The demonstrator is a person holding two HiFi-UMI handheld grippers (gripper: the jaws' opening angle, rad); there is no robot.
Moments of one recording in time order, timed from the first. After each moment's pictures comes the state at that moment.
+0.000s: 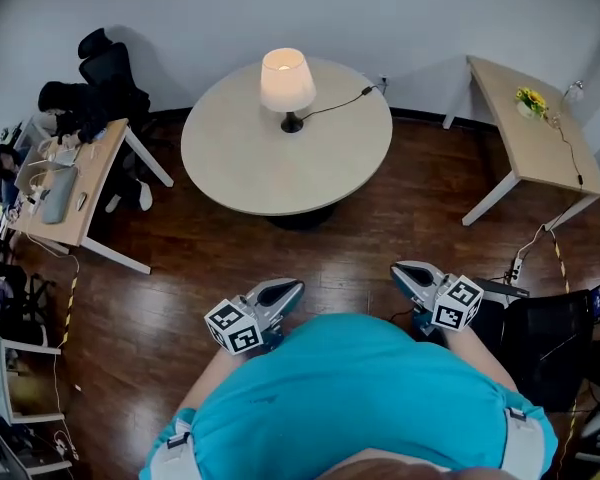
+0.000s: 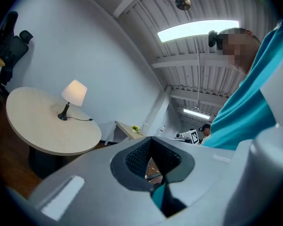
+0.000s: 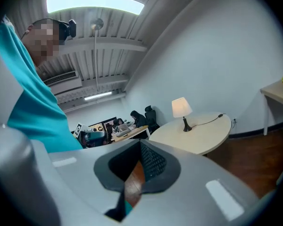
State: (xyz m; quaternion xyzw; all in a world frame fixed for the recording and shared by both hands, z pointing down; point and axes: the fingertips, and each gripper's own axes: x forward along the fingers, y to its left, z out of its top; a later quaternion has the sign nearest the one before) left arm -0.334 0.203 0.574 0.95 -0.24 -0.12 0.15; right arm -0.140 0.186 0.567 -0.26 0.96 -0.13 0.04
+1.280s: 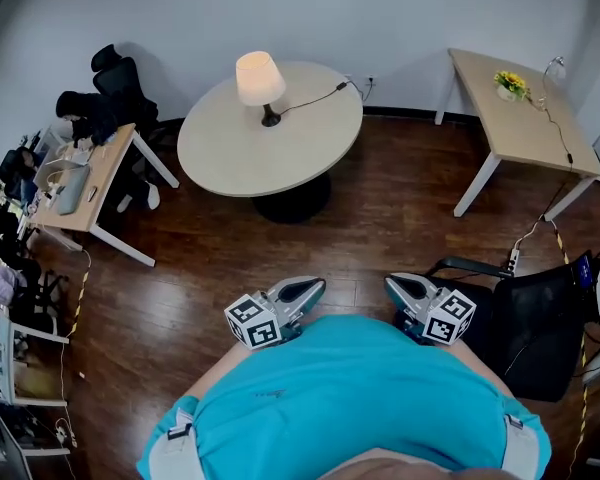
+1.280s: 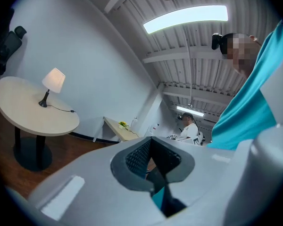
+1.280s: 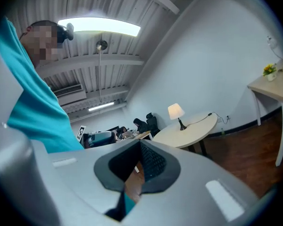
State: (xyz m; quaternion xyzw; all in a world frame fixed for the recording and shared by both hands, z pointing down) left arm -0.100 0.366 0.581 0.96 -0.23 -0.10 0.14; right arm 0.040 0.366 0.590 -0.26 0.95 -0.14 0.11
